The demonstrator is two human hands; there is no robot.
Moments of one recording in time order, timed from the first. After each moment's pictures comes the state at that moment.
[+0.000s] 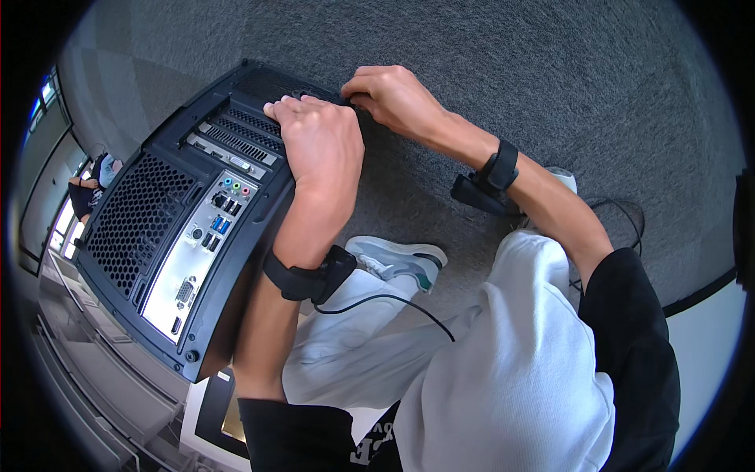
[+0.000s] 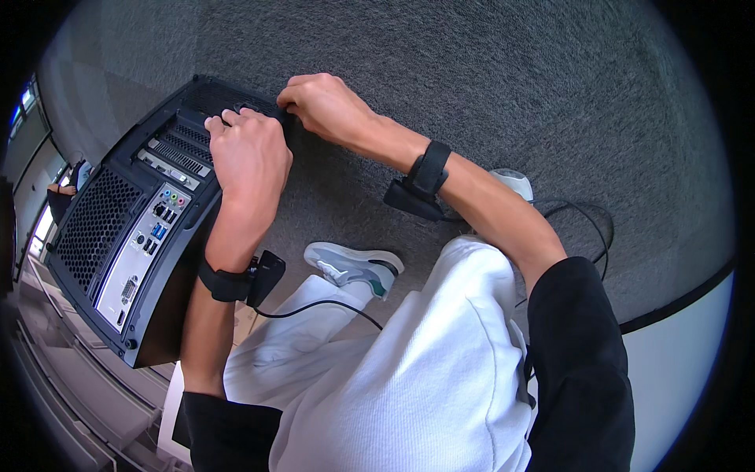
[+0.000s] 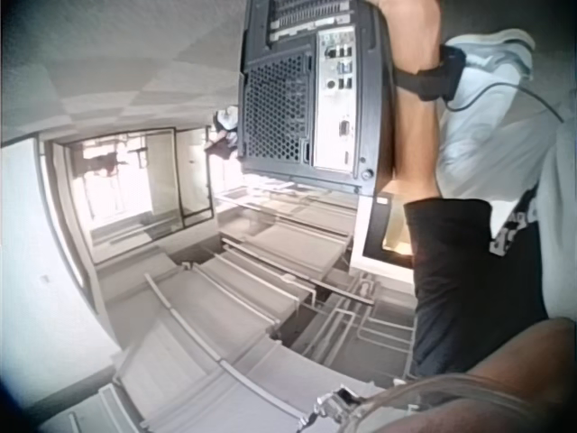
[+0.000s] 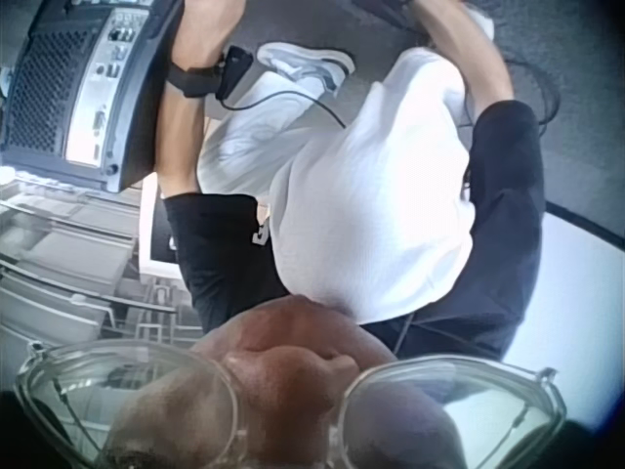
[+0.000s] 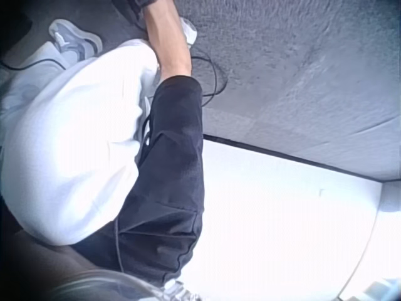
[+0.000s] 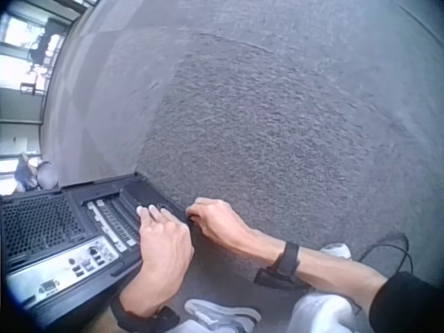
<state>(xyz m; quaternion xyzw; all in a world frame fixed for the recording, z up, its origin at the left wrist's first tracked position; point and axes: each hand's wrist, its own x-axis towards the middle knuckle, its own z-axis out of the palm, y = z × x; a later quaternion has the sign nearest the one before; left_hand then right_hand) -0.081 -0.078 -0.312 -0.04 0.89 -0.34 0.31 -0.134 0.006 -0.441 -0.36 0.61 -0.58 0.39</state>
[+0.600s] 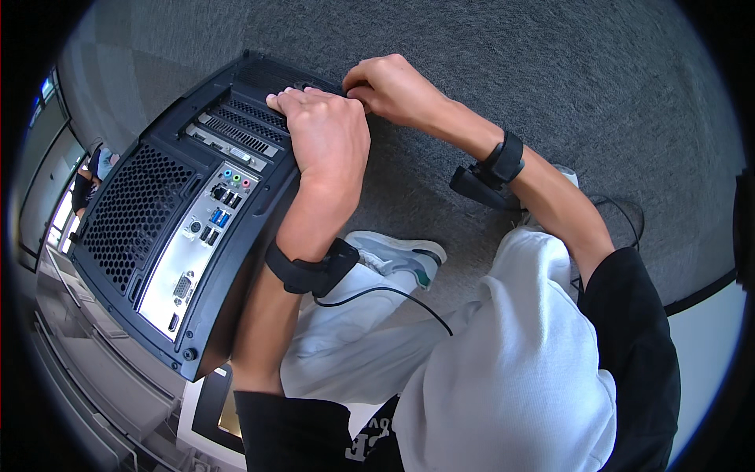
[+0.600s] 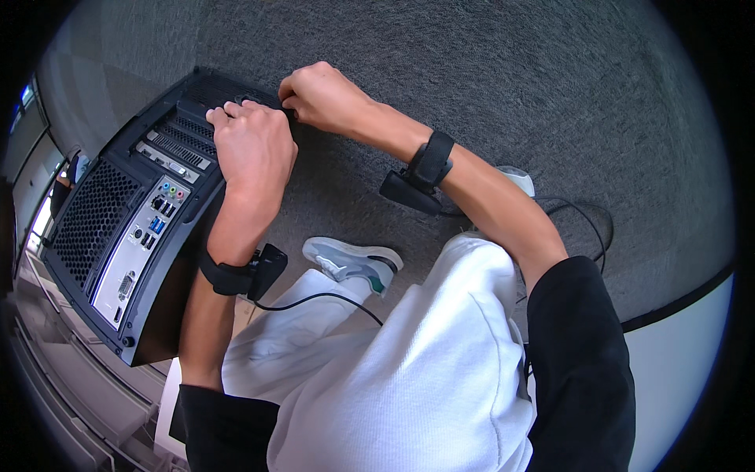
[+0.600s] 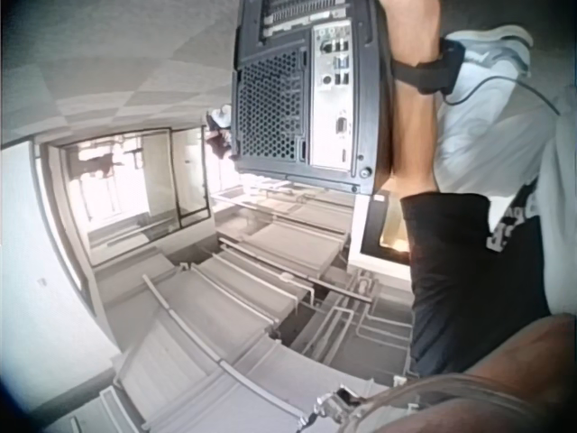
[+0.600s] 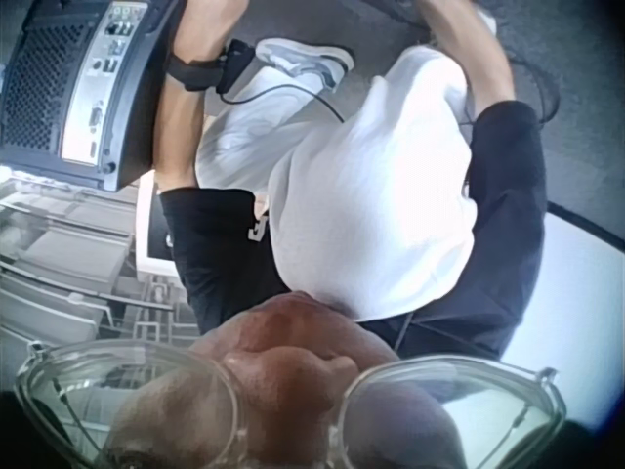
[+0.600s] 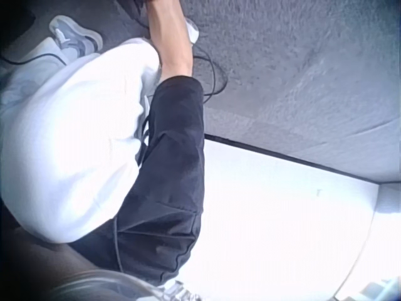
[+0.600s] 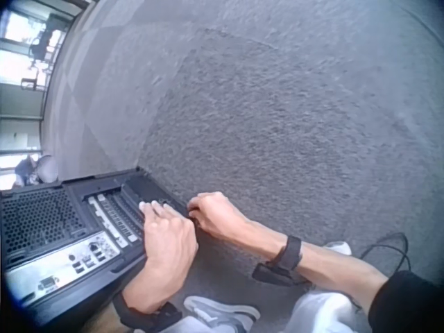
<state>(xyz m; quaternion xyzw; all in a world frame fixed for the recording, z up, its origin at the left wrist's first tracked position) -0.083 -0.073 -0.314 -0.06 0.88 -0.33 0.35 -0.147 -0.002 -0.431 -0.37 0.61 -0.52 0.47</state>
